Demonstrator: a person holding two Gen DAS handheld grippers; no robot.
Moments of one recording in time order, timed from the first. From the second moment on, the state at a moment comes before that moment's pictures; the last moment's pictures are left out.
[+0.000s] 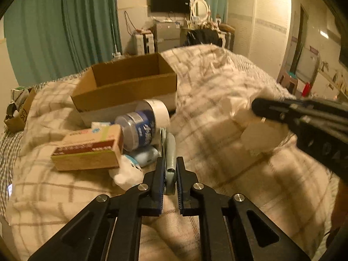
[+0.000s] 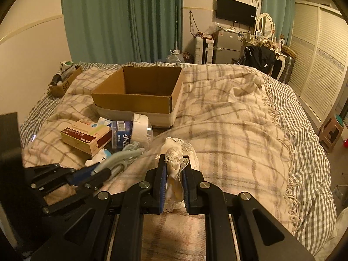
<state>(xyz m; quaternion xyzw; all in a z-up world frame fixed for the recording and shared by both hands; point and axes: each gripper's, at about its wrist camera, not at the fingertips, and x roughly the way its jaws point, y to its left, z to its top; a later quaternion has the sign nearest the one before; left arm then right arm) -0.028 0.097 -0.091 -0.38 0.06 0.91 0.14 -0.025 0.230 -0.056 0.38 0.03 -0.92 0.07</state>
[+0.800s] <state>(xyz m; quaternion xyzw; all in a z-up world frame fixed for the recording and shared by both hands) -0.203 0.041 0.039 -0.28 0.03 0.95 0.10 -0.198 0.164 0.066 0.30 0.09 -0.94 0.13</state>
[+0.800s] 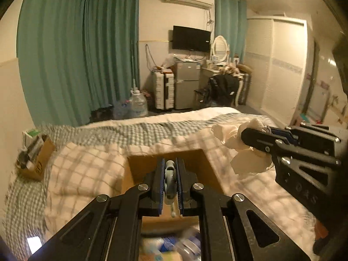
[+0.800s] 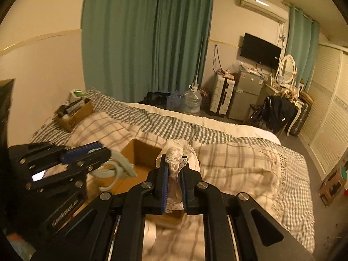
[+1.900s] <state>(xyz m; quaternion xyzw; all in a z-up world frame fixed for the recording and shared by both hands) -0.196 -0.003 -0.019 -0.40 0.06 0.91 0.05 -0.200 0.195 0.040 0.32 0.07 -0.94 0.12</state>
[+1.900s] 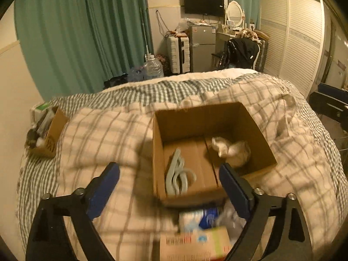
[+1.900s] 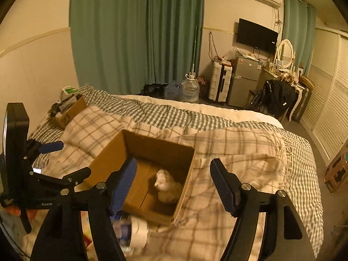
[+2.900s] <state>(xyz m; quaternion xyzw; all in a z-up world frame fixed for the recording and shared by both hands) -0.131 -0.027 -0.132 -0.49 -0.05 0.87 0.01 -0.133 0.205 -0.094 0.41 0.04 -0.90 0.10</state>
